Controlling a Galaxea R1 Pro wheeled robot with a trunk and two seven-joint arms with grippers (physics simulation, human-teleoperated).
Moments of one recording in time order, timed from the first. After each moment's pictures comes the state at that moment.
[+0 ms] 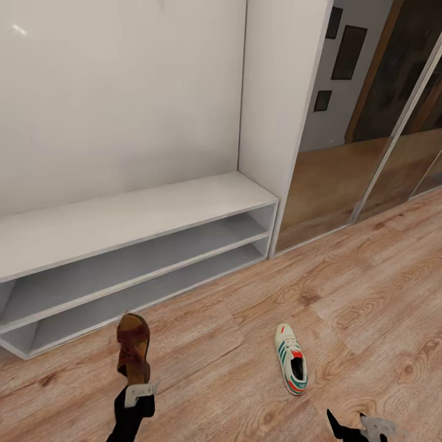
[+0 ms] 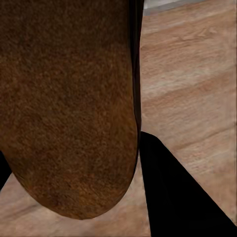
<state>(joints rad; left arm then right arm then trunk) -0.26 -0.08 0.24 -0.55 -0.16 -0.39 -0.03 -0.24 -0.12 -0.69 -0.41 0.27 -0.48 0.49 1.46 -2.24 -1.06</state>
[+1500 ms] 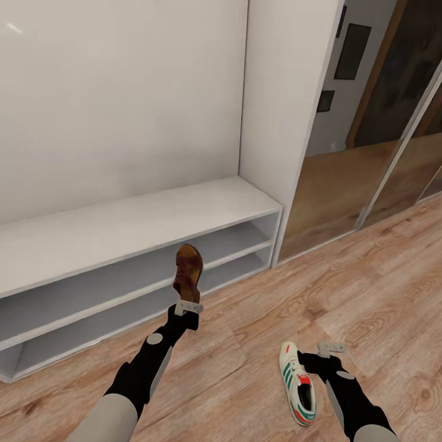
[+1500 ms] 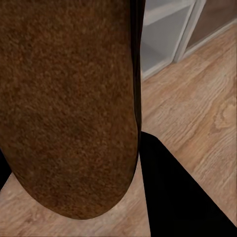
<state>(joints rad) -0.59 -0.15 -0.03 -0.72 -0.15 -0.01 -0.17 -0.51 0.00 -0.44 -0.59 0.32 0.10 0.12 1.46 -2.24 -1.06</state>
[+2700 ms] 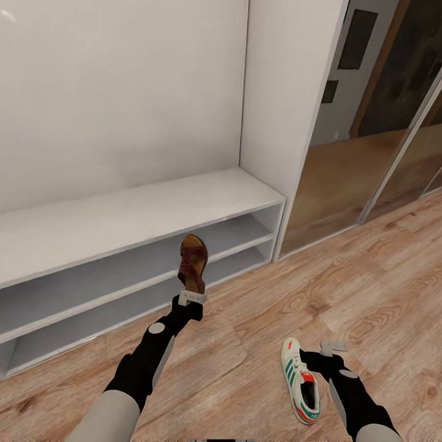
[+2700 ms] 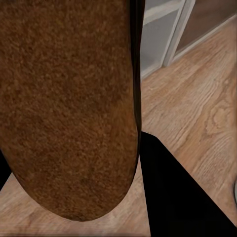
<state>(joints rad) -0.59 -0.16 -0.05 -0.84 -0.14 0.07 -0.22 -0.51 -0.01 -0.45 -0.60 0.31 0.10 0.13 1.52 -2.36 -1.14</state>
